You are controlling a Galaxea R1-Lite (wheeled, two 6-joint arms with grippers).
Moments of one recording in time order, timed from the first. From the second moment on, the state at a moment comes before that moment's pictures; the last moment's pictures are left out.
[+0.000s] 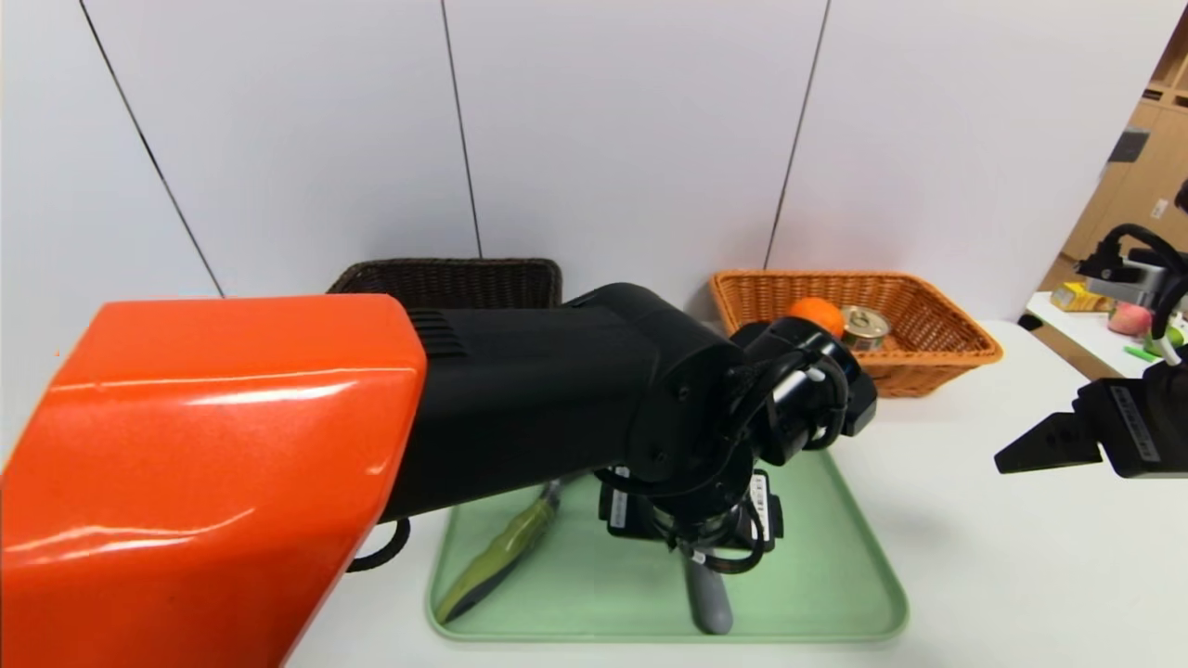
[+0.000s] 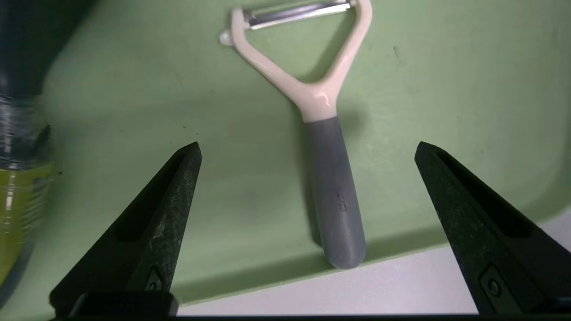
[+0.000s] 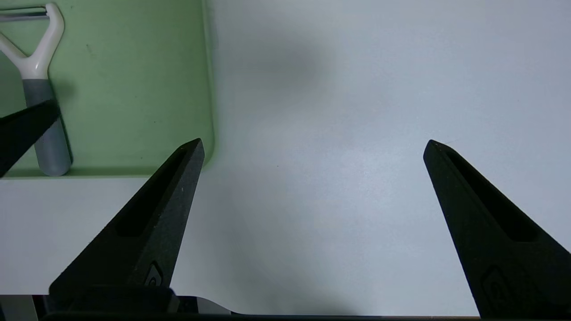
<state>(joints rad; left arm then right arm) -1.04 2.23 -1.99 0.84 0.27 -0.80 0.18 1.42 -1.33 0.95 -0.08 0.18</state>
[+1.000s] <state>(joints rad) -1.06 2.29 -1.99 0.85 0.25 -0.73 0.17 1.41 -1.28 0.92 -0.08 0.20</state>
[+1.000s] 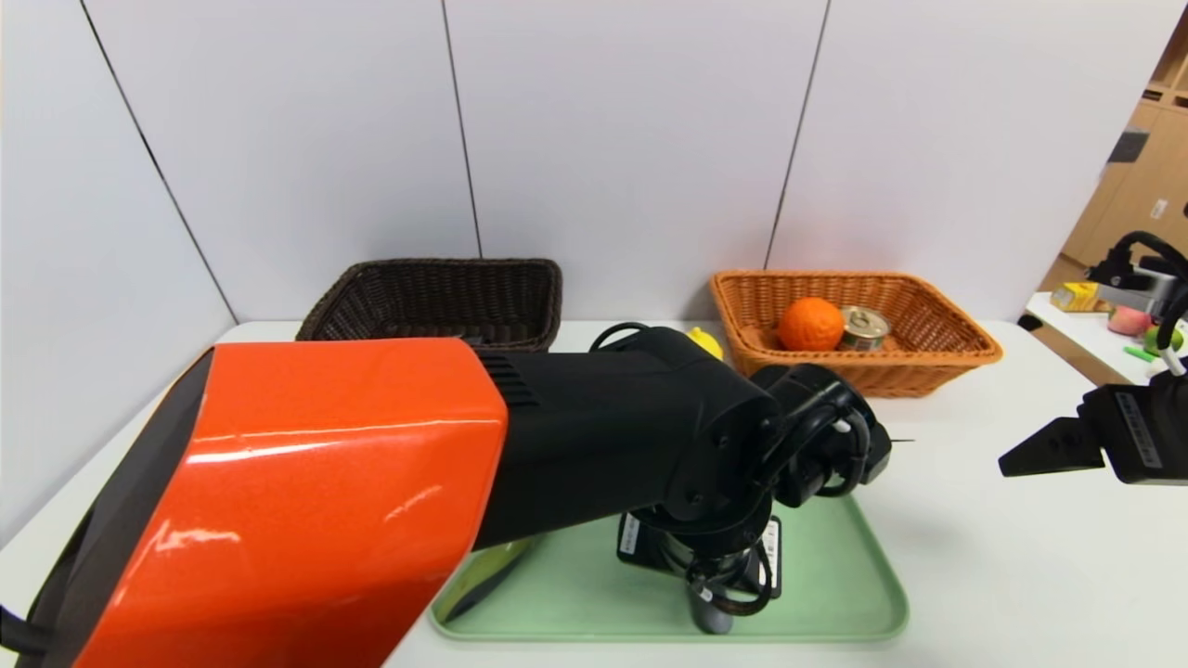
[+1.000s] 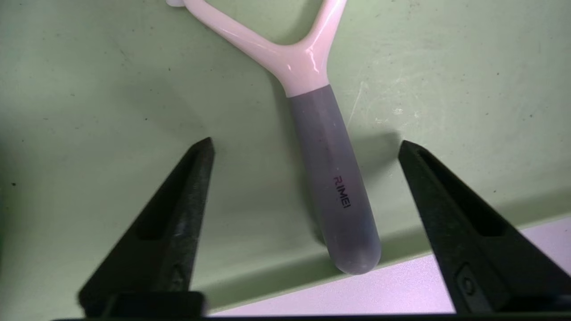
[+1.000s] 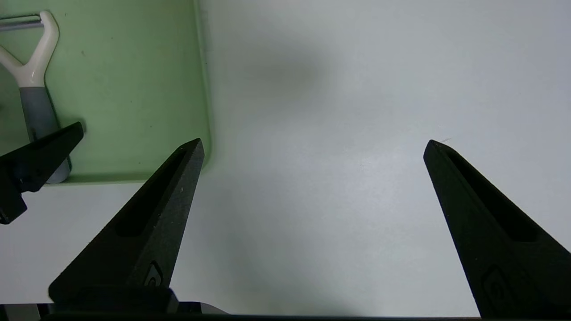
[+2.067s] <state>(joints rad) -1.07 2.21 -1.99 0.79 0.04 -0.72 0.18 1.37 -1.25 0.92 -0.08 0.20</state>
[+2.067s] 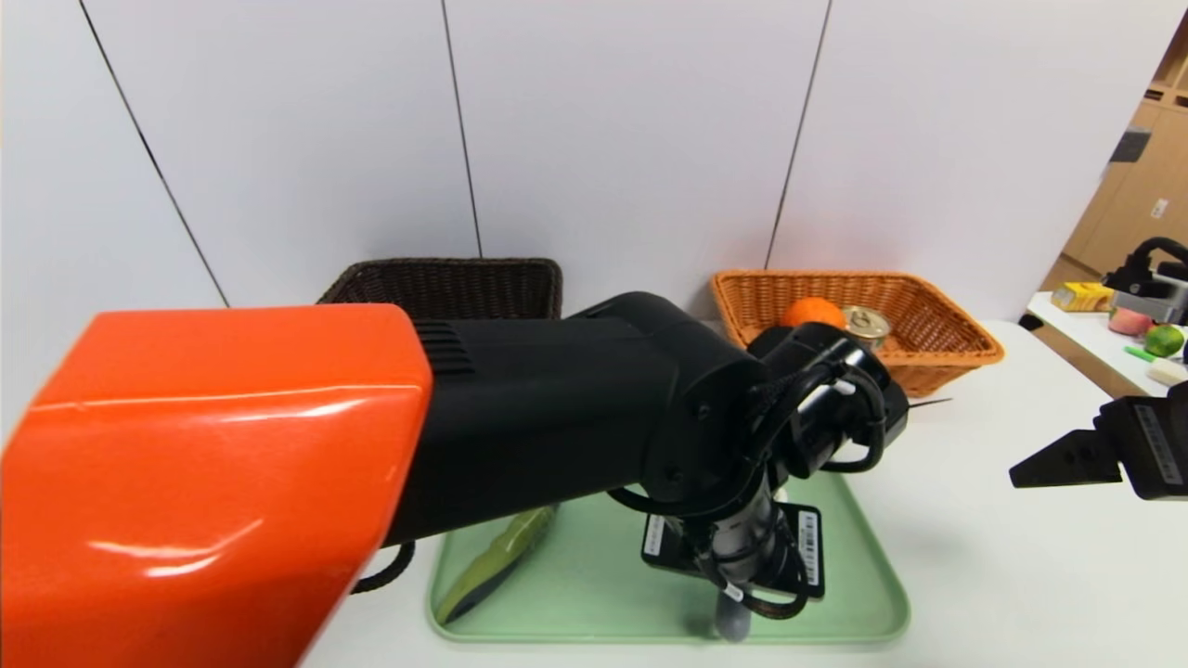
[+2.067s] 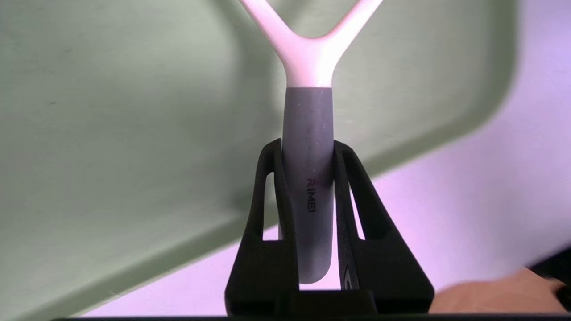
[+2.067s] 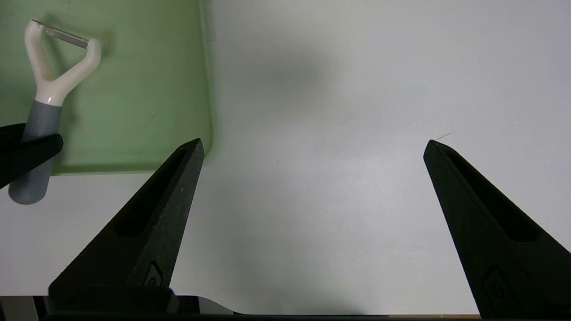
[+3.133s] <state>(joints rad) -0.72 1.86 -1.98 0.57 0.04 -0.72 0.18 1.35 -1.23 0.81 -0.08 0.20</state>
